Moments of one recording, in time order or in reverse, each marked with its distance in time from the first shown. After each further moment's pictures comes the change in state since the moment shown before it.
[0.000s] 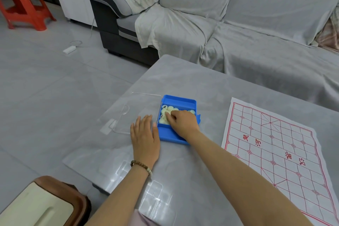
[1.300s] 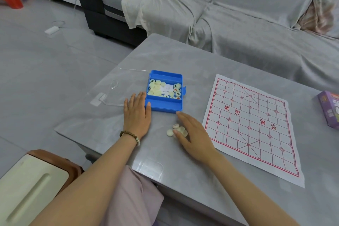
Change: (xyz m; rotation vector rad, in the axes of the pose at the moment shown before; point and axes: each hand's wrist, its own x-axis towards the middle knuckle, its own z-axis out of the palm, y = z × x) left_hand -0.016 -0.001 -0.007 0.202 -0.198 0.129; right_hand -0.166 0.037 -0.012 0.189 0.007 -0.102
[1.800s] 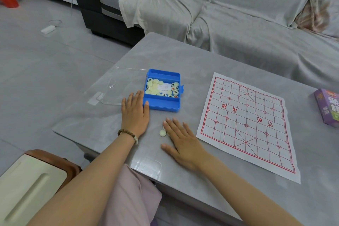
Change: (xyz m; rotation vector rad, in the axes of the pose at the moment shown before) left_hand 0.000 0.001 -0.001 0.021 -0.016 0.003; right_hand -0.011 -0.015 0.014 -0.224 -0.297 -0.085
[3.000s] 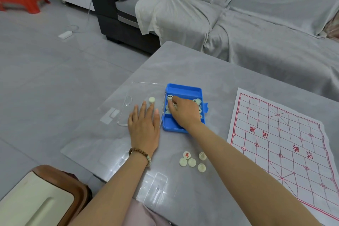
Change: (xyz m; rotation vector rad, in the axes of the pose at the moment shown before) left_hand 0.025 -0.015 0.001 -0.025 0.149 -0.143; right_hand 0.183 0.010 -0.040 0.021 0.377 0.244
